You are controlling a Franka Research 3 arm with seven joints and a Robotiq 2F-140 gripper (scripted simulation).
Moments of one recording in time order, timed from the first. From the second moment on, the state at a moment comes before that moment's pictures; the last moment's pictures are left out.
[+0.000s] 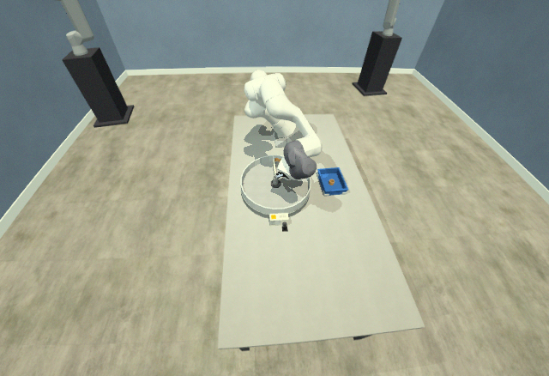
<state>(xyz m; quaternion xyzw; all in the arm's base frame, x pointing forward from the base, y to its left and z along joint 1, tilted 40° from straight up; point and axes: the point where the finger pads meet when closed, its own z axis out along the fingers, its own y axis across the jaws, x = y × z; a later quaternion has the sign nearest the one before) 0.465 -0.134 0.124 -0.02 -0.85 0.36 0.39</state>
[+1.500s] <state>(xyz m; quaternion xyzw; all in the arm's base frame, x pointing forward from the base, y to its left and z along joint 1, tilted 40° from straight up) 0.465 -0.134 0.124 -0.02 -0.85 0.36 0.39</state>
